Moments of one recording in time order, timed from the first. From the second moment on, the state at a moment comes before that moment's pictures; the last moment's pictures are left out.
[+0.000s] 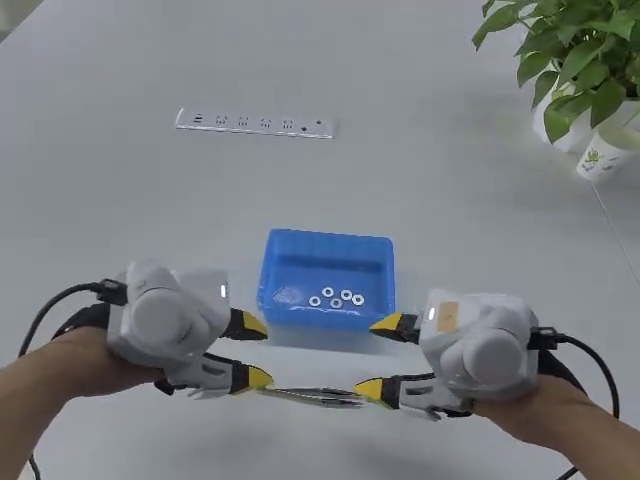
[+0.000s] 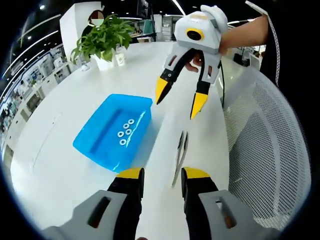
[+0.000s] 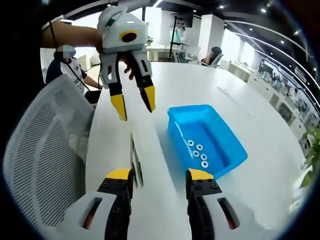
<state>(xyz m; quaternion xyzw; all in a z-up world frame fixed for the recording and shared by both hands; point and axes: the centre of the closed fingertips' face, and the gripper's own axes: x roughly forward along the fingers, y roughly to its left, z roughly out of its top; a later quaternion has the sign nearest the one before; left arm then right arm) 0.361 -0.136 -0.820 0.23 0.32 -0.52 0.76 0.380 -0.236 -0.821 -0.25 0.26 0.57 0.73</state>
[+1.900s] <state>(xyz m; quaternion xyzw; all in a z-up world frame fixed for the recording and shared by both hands) 0.354 -0.115 -0.778 0.13 0.23 -0.43 0.87 0.370 -0.312 -0.796 -0.14 0.23 0.46 0.85</state>
